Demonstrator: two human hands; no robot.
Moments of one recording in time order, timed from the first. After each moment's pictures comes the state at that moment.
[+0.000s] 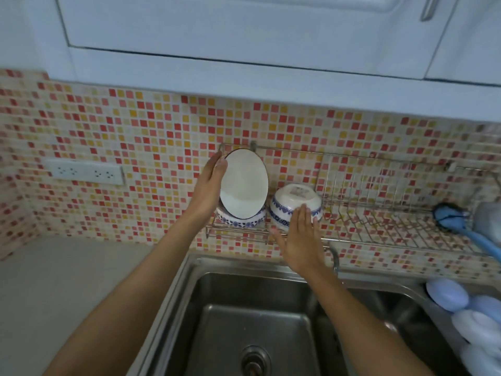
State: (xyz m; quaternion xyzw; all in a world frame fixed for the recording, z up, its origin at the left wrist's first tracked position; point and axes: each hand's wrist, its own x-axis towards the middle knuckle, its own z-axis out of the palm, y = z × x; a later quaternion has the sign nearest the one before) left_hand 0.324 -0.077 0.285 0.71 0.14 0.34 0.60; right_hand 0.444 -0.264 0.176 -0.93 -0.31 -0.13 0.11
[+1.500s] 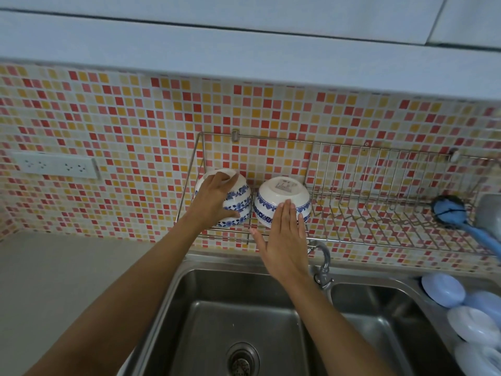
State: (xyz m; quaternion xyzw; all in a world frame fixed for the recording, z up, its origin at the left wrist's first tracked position) left_hand 0.400 -0.065 0.227 0.97 0.07 0.24 0.05; right_hand 0.446 -0.263 0.169 -0.92 -0.32 -0.17 0.14
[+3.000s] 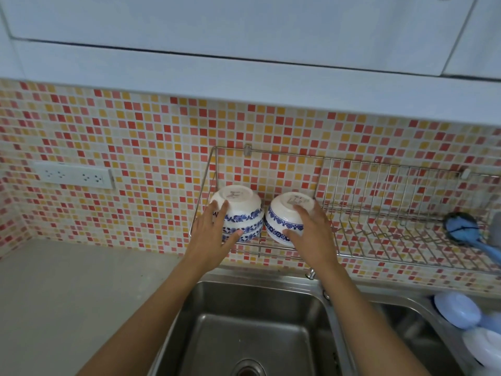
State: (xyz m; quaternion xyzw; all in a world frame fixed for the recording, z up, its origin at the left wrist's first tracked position) left_hand 0.352 -0.078 0.182 0.94 0.20 0.25 0.15; right_hand 0.504 -0.271 0.194 -0.91 -0.29 -0.15 0.27
